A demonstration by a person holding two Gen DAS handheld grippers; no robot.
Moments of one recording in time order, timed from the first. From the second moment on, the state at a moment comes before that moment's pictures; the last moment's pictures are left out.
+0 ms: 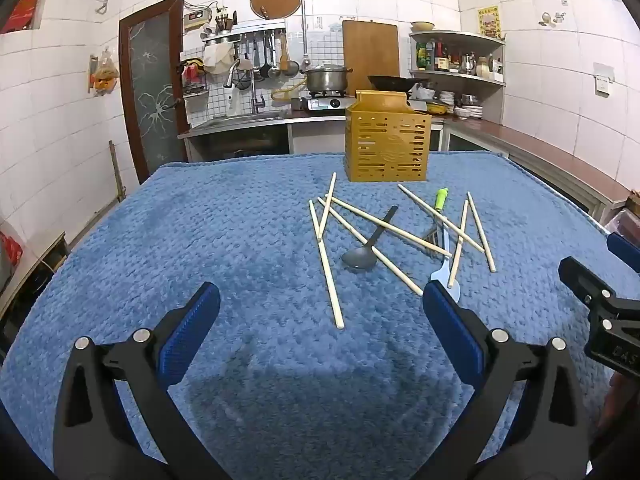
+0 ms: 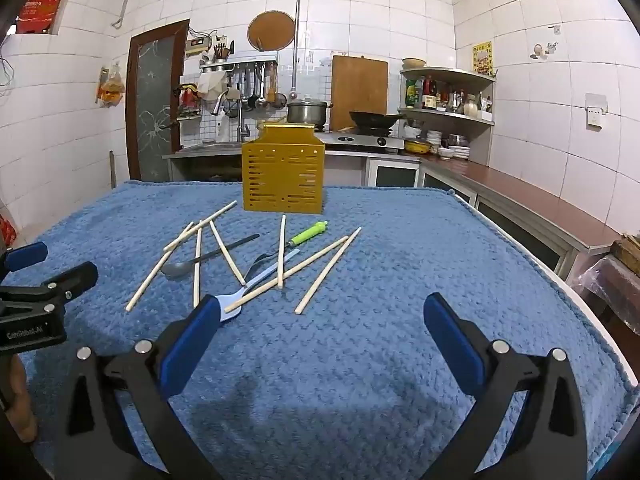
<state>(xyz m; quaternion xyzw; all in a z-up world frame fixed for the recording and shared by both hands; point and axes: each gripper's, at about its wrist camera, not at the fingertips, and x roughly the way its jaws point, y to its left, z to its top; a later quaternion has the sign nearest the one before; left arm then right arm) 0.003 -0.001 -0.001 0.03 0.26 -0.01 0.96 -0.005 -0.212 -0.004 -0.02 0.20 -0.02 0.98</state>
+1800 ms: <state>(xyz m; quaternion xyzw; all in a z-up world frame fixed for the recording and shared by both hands) 0.000 -0.003 -0.004 0.02 0.25 -0.01 0.97 -0.002 -0.219 -0.006 -0.01 0.21 -0.03 0.98</state>
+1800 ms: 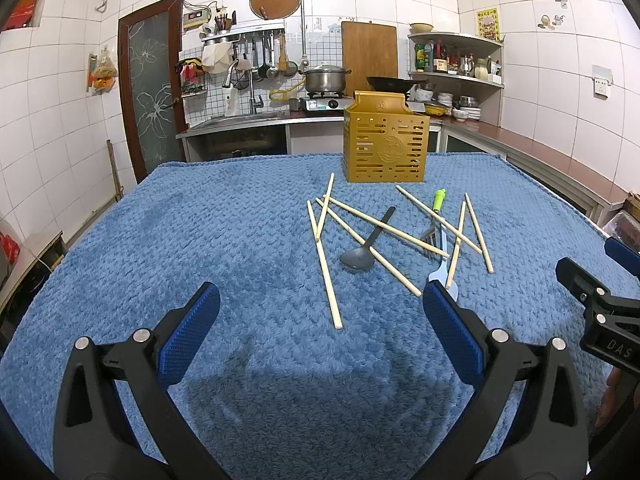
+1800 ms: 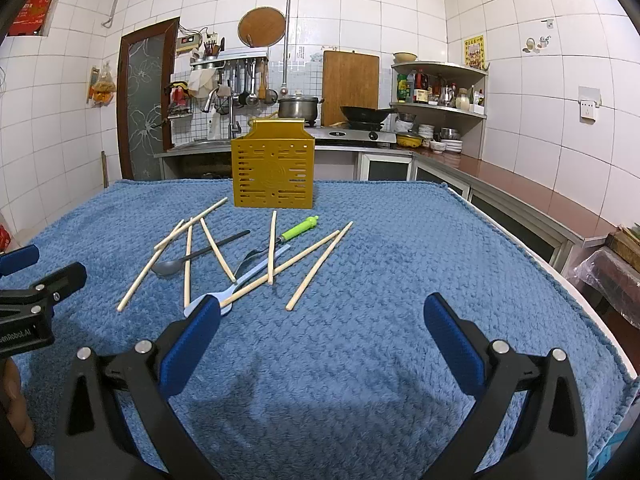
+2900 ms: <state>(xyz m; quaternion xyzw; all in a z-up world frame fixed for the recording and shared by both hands) 0.001 -0.003 -0.004 0.02 0.26 -0.01 0.97 -0.002 -0.220 -0.006 -0.01 0.21 -0.03 0.98</state>
